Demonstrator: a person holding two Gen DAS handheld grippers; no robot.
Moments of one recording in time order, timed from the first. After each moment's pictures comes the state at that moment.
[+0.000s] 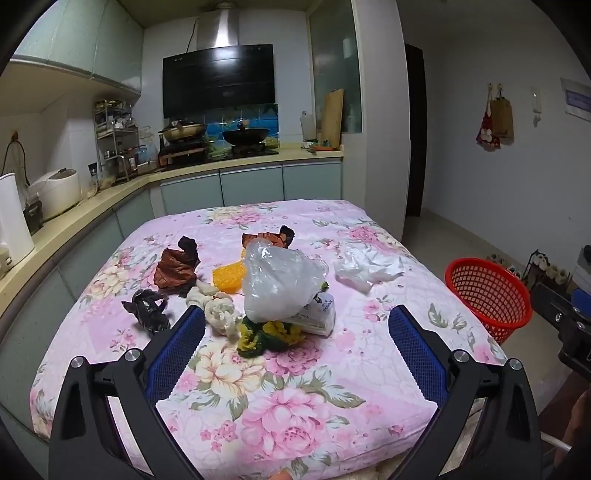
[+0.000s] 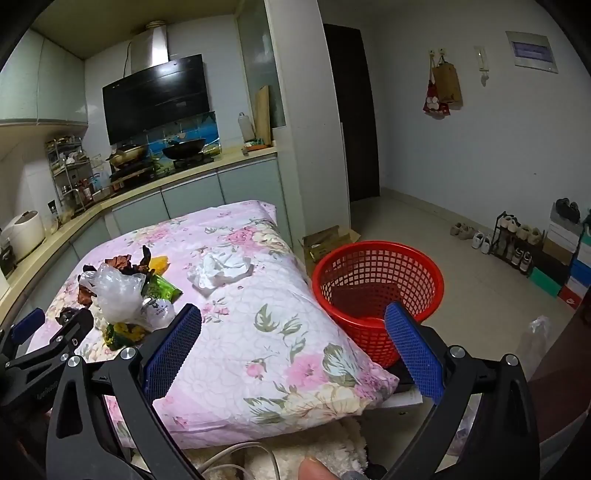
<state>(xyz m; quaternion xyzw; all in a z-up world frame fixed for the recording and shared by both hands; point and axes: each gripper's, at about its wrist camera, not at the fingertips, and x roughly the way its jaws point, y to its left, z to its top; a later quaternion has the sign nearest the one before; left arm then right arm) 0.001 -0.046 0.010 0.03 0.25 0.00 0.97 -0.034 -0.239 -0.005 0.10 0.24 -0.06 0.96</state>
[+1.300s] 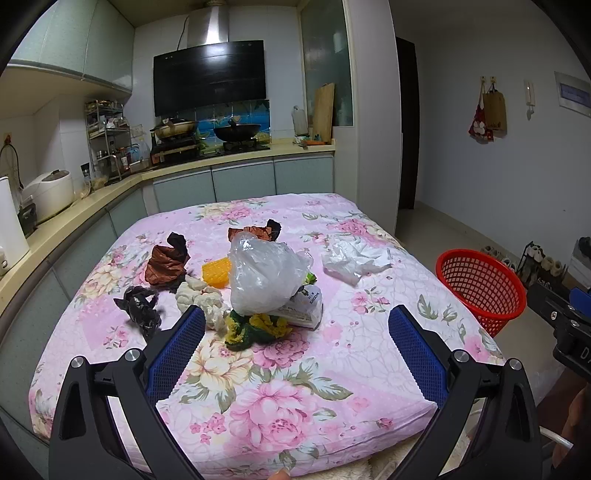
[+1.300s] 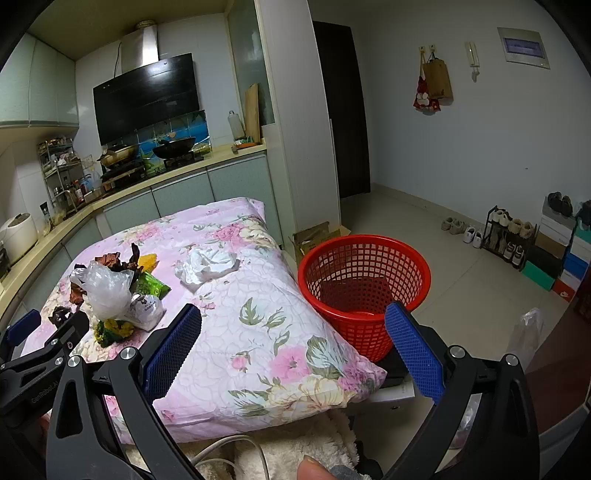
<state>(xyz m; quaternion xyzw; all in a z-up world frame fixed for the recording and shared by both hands) -0.020 -0.042 0.006 0.04 0.25 -0.03 0.97 -0.046 -0.241 -0.003 0.10 0.25 -0.08 0.96</state>
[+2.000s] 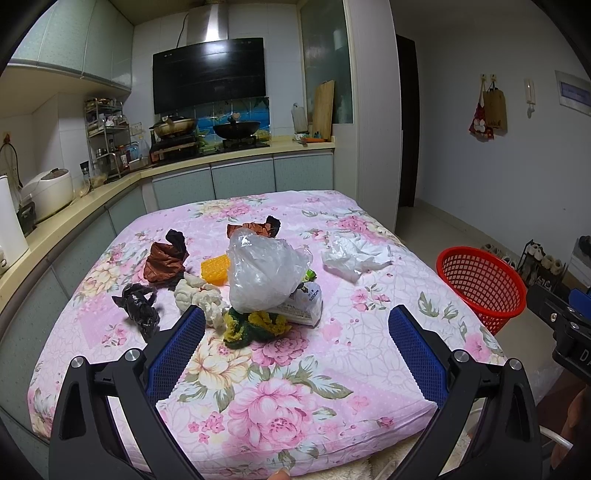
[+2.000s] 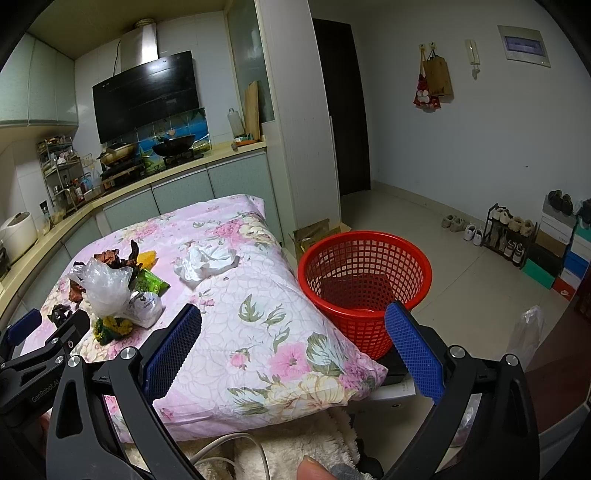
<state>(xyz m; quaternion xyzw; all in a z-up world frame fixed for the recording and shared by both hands) -0.021 -0.042 0.004 0.04 0.25 -0.03 0.97 -0.046 -0.240 -0.004 0.10 0.25 -0.08 0.96</state>
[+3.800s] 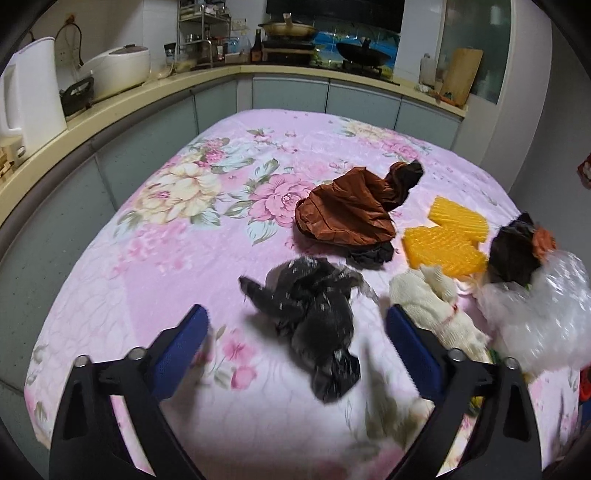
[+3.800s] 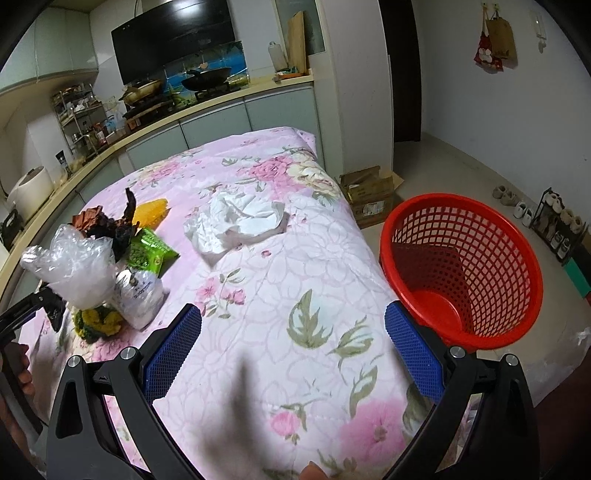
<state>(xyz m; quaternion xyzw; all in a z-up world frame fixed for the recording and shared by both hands) 0.118 0.162 -0.058 -0.09 0.40 0.12 0.90 0.091 -0.212 -0.055 0.09 0.37 0.01 0.92</state>
